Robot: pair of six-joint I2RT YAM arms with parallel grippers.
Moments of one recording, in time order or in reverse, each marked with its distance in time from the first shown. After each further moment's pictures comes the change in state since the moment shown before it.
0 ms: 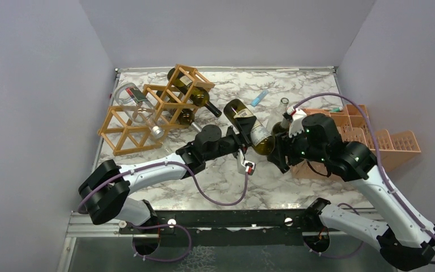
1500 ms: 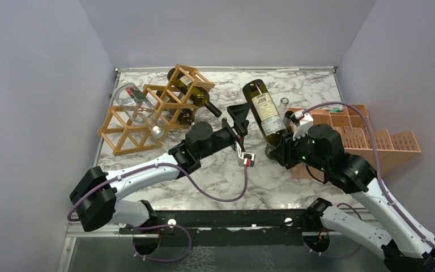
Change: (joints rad) left arm 0.006 -0.086 0.036 0.033 -0.063 -0.021; right arm 0.005 -0.125 -0.206 0.221 0.087 0.040
